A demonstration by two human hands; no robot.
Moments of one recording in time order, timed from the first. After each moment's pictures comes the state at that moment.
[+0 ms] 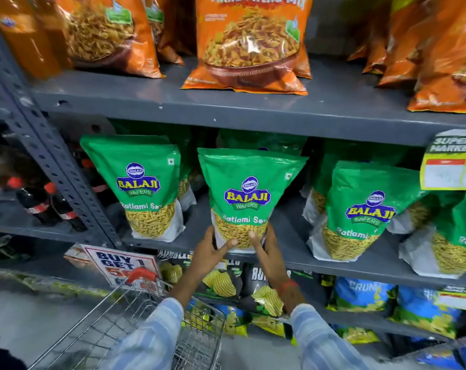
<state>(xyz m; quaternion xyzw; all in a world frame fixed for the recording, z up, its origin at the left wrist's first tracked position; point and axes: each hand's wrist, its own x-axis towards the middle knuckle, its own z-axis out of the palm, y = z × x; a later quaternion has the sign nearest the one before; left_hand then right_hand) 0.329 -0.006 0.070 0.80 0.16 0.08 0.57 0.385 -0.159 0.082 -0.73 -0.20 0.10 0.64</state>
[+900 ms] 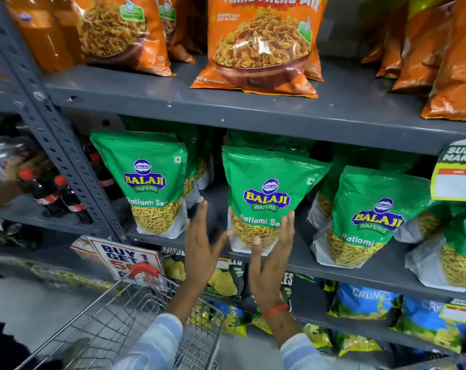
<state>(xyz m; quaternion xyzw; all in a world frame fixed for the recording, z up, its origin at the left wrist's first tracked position) 0.316 -0.015 0.094 0.85 0.16 0.34 0.37 0.339 -0.146 0.111 -0.75 -0.20 -0.24 0.58</state>
